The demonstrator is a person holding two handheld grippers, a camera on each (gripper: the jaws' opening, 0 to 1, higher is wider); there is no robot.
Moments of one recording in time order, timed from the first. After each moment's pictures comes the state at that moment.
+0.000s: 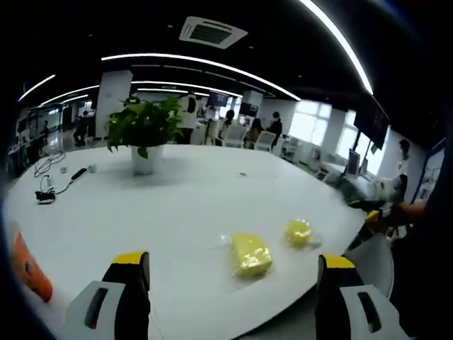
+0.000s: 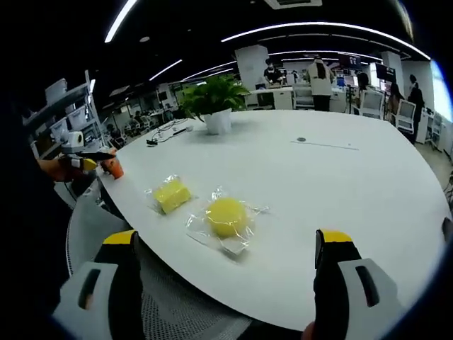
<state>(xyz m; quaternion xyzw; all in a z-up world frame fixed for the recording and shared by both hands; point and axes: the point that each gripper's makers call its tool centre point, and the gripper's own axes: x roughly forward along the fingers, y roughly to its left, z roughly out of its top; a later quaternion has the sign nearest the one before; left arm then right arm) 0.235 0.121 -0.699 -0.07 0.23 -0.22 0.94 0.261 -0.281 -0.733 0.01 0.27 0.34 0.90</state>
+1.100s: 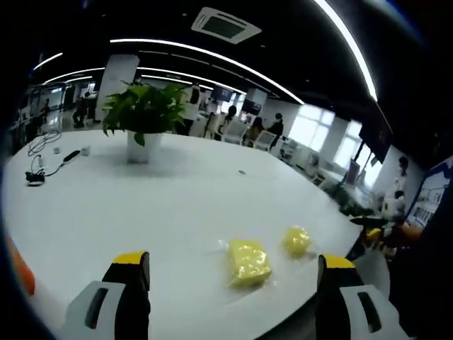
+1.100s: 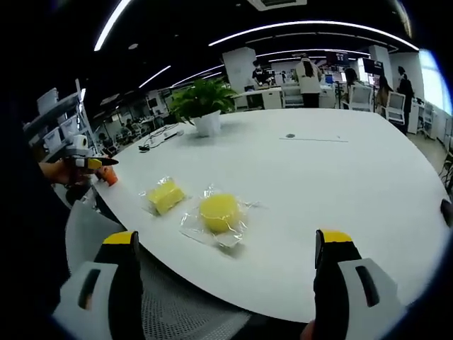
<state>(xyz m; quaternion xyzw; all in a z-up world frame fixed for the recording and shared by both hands) 0.267 0.119 -0.710 -0.12 0.25 -0.22 0.93 0.260 -0.292 -0.739 0.03 0.27 0.32 0.91</state>
